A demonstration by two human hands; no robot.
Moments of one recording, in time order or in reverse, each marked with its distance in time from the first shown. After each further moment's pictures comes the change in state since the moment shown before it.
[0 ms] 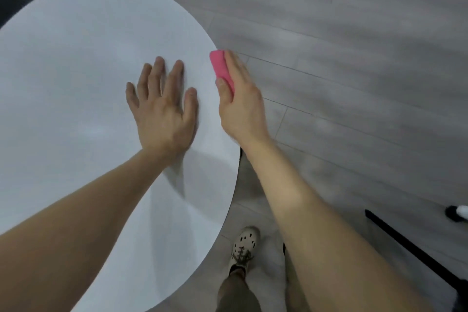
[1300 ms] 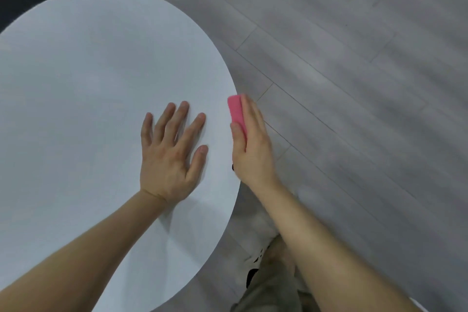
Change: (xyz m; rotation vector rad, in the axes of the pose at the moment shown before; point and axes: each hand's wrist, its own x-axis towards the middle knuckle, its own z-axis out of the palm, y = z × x) left_hand -0.004 0.003 -0.004 -0.029 0.044 0.045; right_hand 0.067 -0.004 -0.015 -0.064 -0.348 -0.099
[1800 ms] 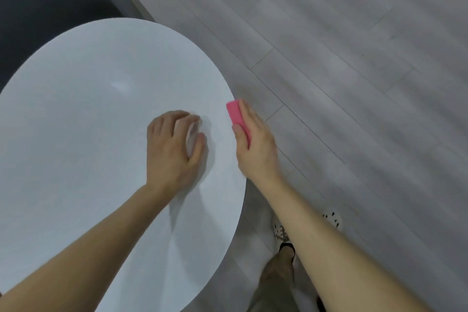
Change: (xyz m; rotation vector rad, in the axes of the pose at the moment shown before) left_hand 0.074 -0.007 -0.015 -0.112 0.100 -0.257; right_hand 0.081 -0.007 -0.010 -0.066 -0.123 -0.070
